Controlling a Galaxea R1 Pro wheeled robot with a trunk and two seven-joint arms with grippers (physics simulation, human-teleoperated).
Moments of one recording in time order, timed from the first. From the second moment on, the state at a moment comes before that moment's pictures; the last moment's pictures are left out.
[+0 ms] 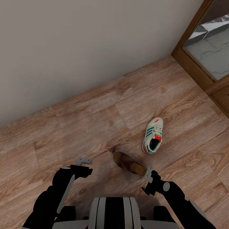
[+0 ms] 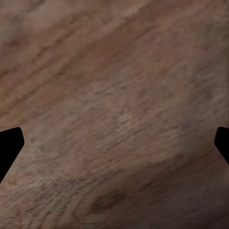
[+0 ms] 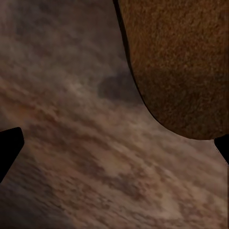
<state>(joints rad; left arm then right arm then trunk) -0.40 0.00 -0.14 -1.42 0.00 0.94 -0.02 -0.36 -0.18 0.28 -1.20 0.63 0.37 0.56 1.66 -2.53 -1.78</state>
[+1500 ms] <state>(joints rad) -0.40 0.00 -0.15 -1.42 0.00 0.93 -0.02 -0.36 -0.18 0.28 -1.20 0.63 0.37 0.56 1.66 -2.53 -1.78</state>
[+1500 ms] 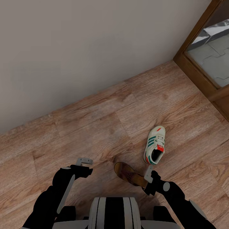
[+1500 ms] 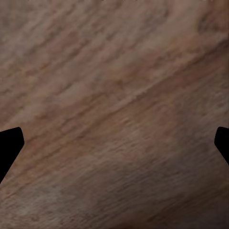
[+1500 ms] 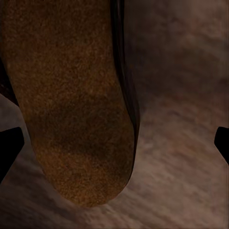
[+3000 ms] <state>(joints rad) -0.40 0.00 -0.15 -1.42 0.00 0.93 -0.02 -0.36 -0.18 0.28 -1.20 0.64 0.37 0.56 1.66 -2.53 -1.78</state>
